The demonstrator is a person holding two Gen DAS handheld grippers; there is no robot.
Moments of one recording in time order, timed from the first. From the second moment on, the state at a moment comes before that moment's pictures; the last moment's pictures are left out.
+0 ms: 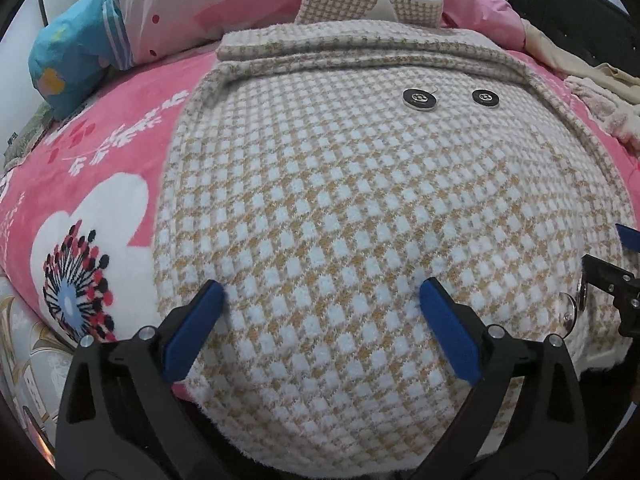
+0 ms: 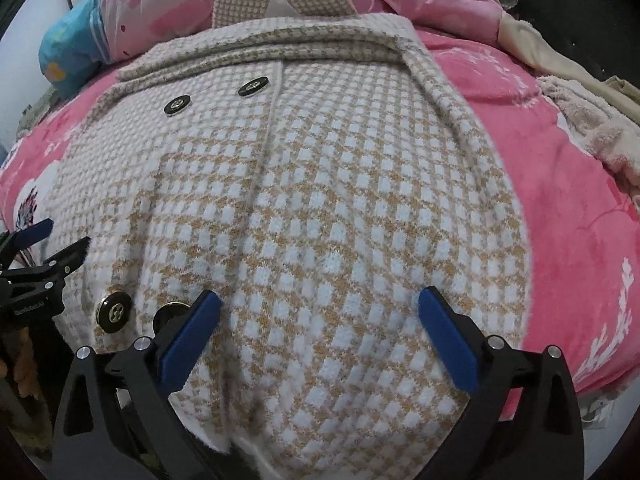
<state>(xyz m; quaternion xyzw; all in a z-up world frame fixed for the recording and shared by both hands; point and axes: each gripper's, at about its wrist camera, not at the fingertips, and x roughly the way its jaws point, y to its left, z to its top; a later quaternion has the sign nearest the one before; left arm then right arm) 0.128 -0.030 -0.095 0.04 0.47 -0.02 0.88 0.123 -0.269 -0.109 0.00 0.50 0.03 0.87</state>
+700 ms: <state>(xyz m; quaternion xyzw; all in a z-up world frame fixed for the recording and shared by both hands) 0.140 -0.029 -0.094 0.04 0.50 -0.02 0.86 0.124 -0.271 -0.110 0.00 0.51 0.04 0.86</state>
